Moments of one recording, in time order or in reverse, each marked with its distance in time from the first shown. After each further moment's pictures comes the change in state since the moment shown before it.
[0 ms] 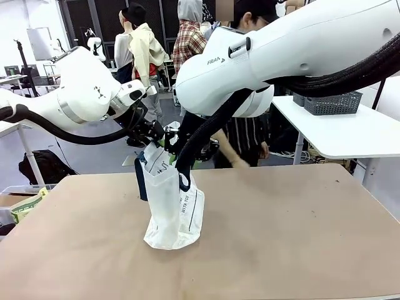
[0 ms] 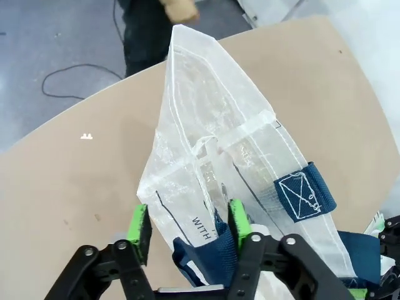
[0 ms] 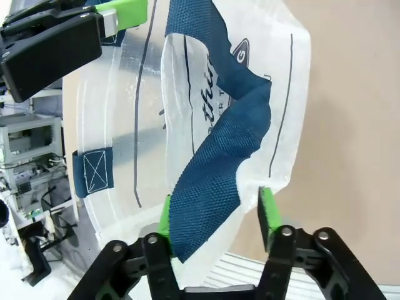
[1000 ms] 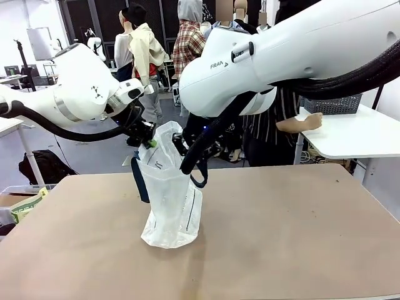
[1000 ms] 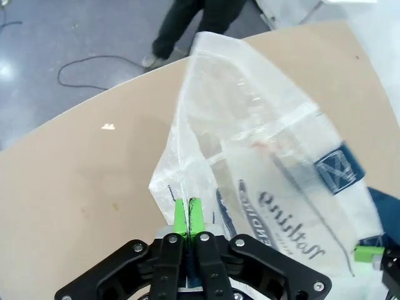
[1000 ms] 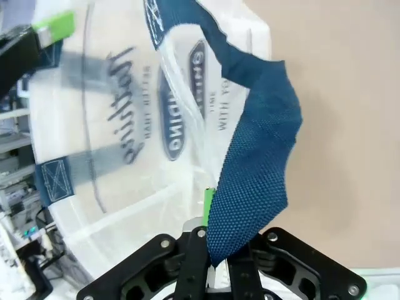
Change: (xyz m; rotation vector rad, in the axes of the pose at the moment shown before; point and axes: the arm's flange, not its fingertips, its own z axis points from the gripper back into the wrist) left arm 0.000 0.012 0.011 0.072 0.013 0.040; right arm 0.002 -0.013 0.003 -0.094 0.004 -0.076
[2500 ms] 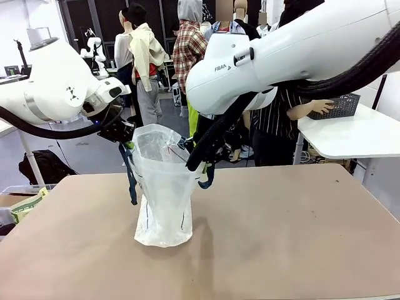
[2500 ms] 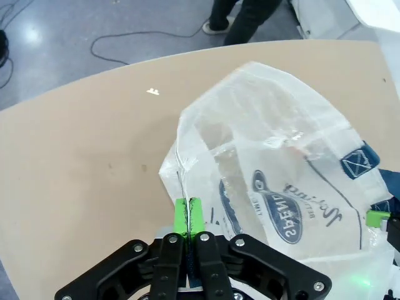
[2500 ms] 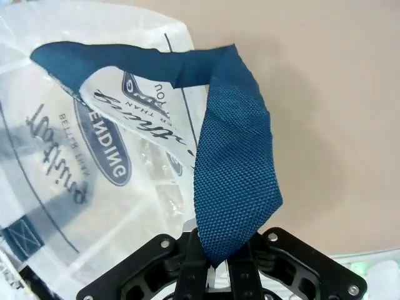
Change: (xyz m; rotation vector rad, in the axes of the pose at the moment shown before) left arm -0.031 0.020 0.030 0.095 0.016 0.150; right arm 0.022 -0.015 -0.017 -0.102 0.061 -0.092
